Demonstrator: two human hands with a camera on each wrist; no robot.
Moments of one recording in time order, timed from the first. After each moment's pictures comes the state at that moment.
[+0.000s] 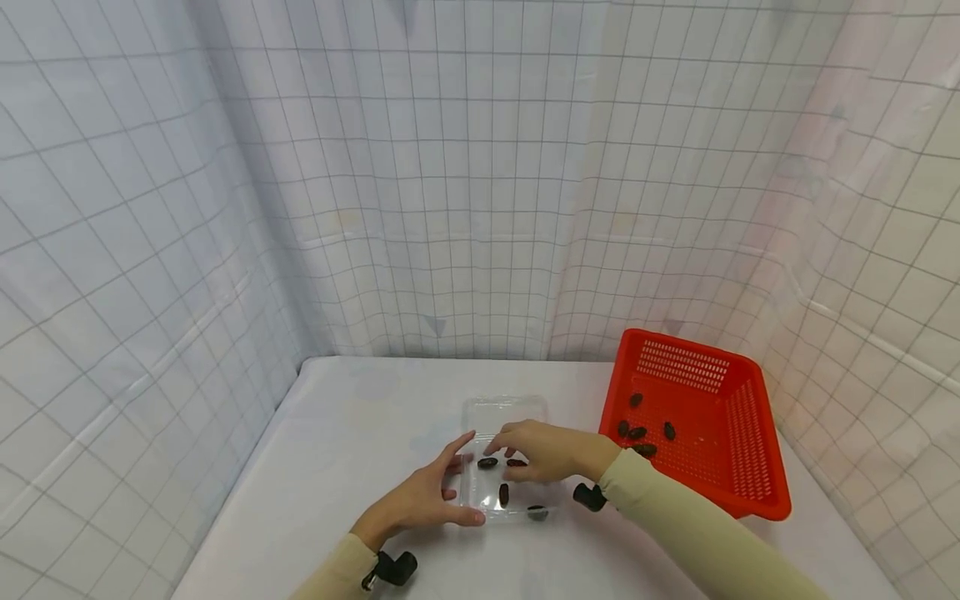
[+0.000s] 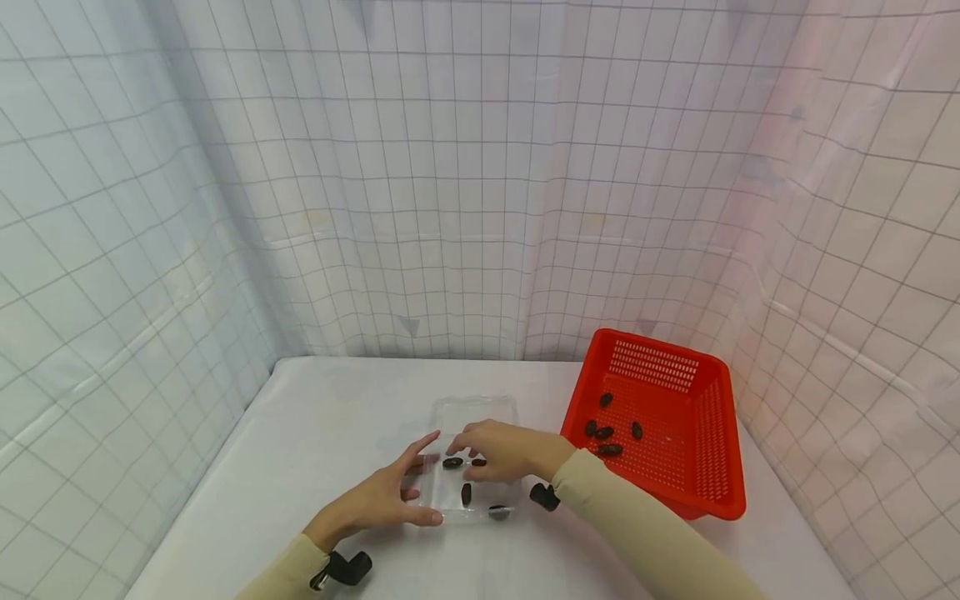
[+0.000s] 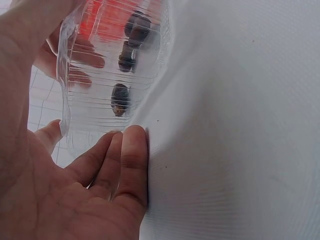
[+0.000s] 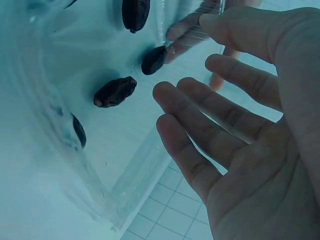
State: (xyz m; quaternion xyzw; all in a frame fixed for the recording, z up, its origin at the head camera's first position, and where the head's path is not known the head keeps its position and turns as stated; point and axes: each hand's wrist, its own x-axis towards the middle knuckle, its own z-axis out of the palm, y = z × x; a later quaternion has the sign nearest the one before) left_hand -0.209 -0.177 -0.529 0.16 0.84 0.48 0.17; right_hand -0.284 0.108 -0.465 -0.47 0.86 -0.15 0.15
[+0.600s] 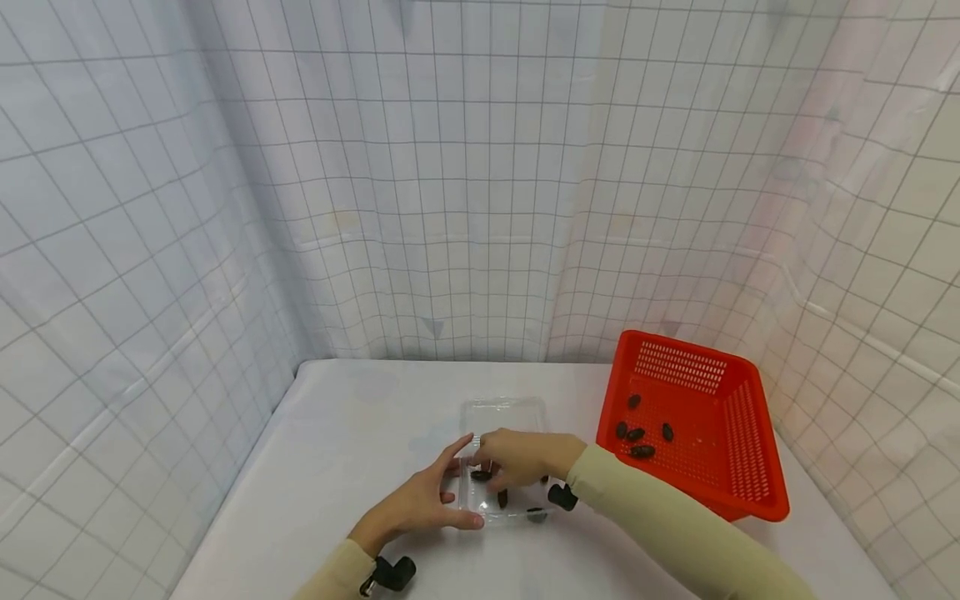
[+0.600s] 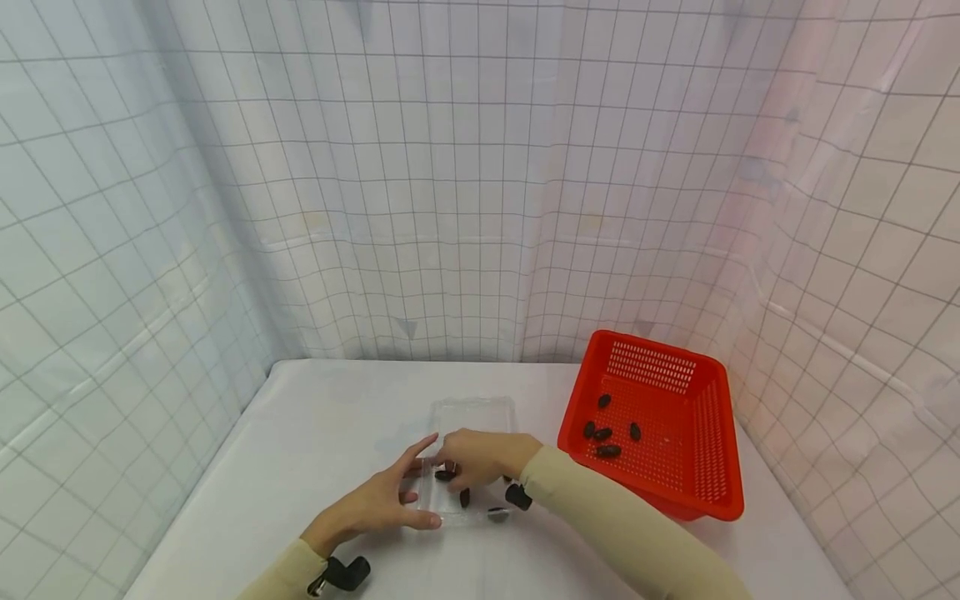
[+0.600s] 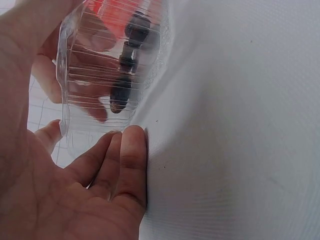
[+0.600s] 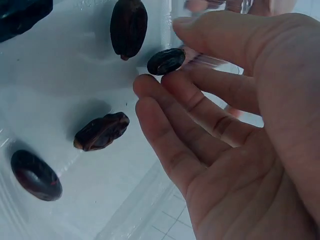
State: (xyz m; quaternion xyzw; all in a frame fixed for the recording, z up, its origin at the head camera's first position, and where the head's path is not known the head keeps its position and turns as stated) left_hand -0.209 -0.176 -0.529 0.16 0.84 0.49 0.17; right_hand -0.288 0.070 -0.473 -0.48 0.86 -0.09 0.17
